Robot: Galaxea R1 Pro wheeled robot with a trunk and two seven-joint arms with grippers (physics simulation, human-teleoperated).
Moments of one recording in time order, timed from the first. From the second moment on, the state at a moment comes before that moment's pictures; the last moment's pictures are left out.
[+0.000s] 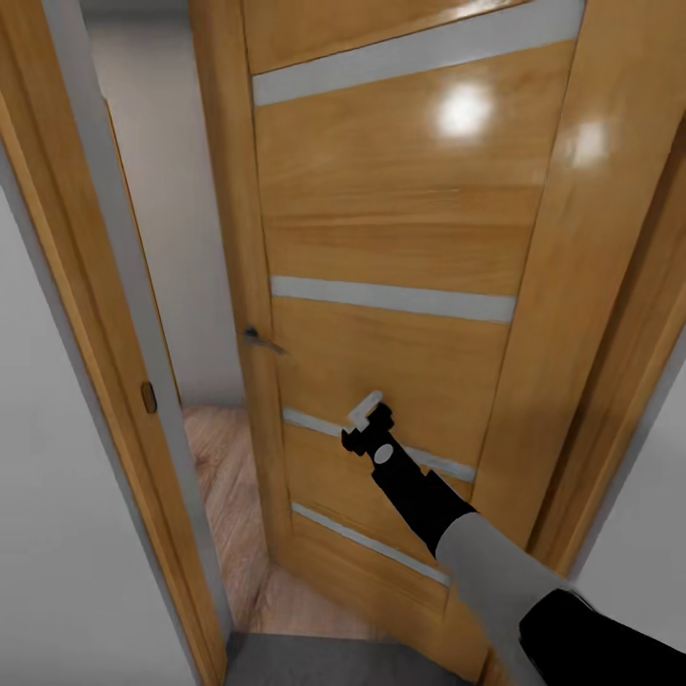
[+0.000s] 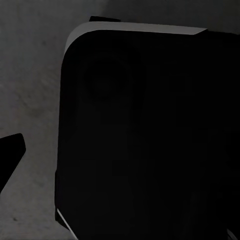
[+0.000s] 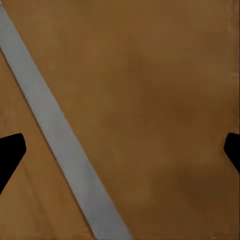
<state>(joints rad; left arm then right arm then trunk) 0.00 -0.01 0.01 -0.03 0.11 -0.05 0.00 -0.89 0.17 0.47 -0.64 0.36 0.24 -0.06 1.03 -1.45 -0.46</state>
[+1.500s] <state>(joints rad) 0.00 -0.01 0.01 -0.03 0.11 -0.05 0.00 -0.97 0.17 0.61 -0.69 0.05 0.22 -0.03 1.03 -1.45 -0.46</state>
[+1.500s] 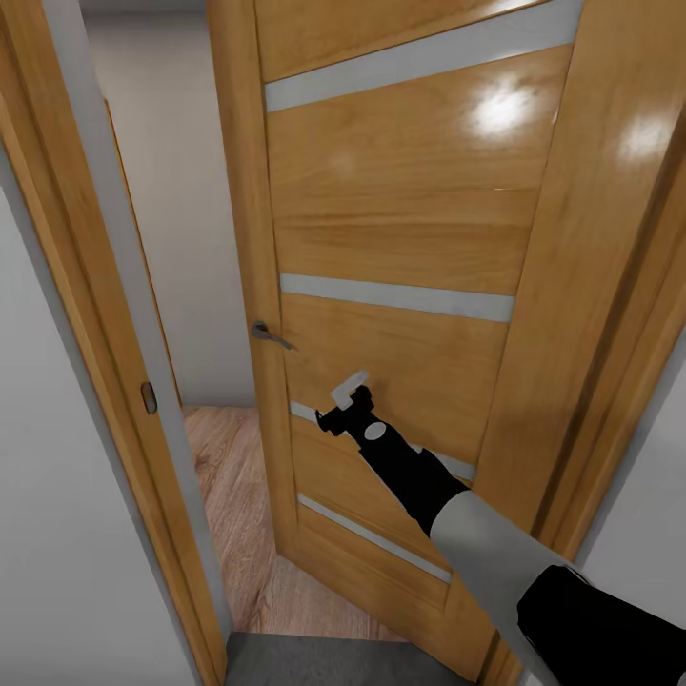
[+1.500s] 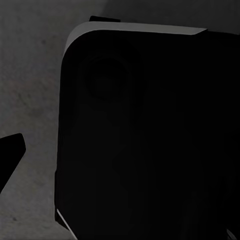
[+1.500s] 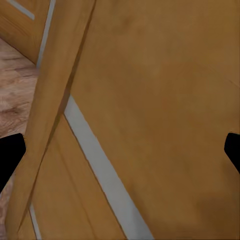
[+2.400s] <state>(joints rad) 0.00 -0.01 0.01 -0.03 0.10 -0.05 0.00 -0.97 0.17 0.61 -0.68 0.03 0.19 -0.07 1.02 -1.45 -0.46</state>
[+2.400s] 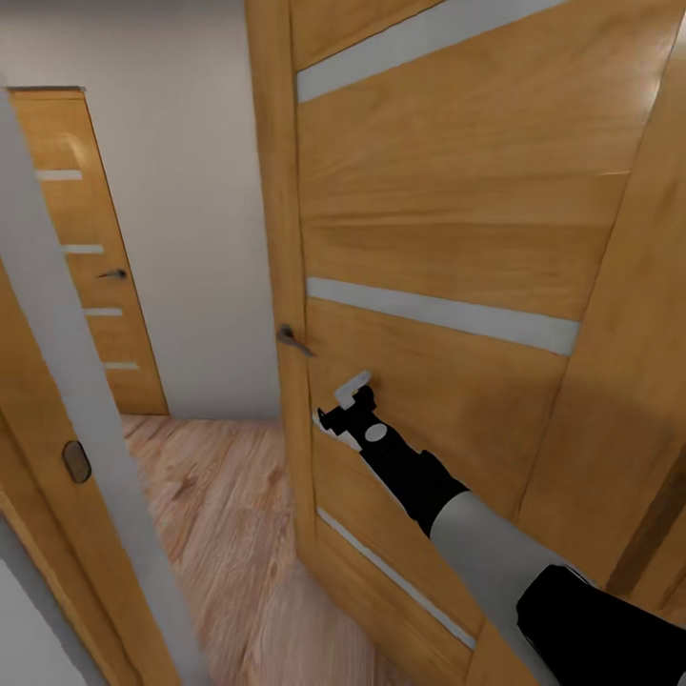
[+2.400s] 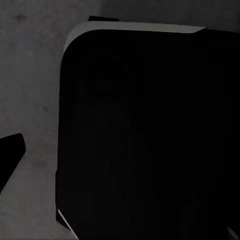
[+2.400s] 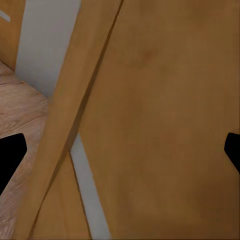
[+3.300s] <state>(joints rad) 0.00 -0.01 0.01 -0.03 0.11 -0.05 0.00 -0.97 0.17 0.61 -0.63 0.03 0.30 -0.37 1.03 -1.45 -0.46</state>
